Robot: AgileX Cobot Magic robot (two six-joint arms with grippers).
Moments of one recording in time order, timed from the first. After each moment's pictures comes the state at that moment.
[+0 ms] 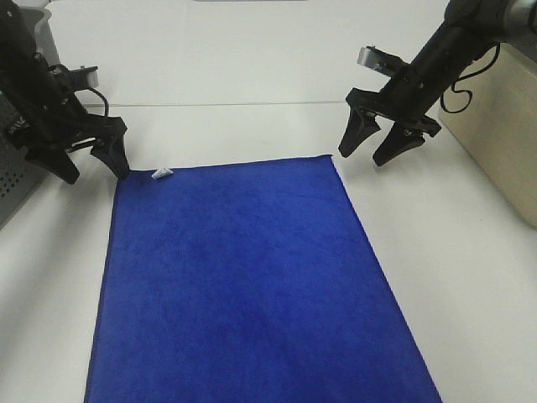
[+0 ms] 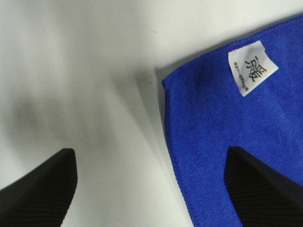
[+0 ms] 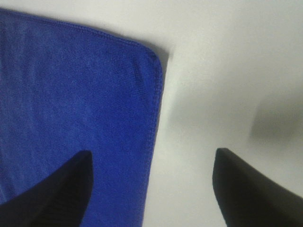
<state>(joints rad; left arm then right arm) -0.04 2.29 -1.75 -0.31 1.01 0.21 0.07 2.46 -2.05 0.55 1.21 -0.34</state>
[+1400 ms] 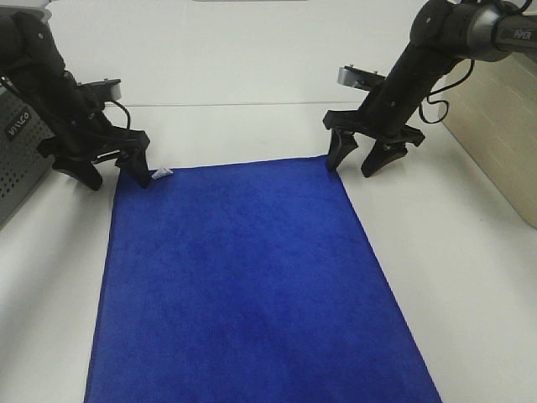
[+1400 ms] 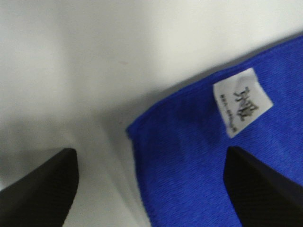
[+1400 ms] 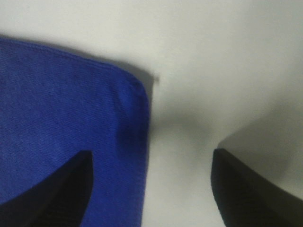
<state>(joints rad) -0.11 2.36 -1.76 -0.33 0.91 0.21 0.16 2.51 -2.05 0.43 1.08 -0.21</state>
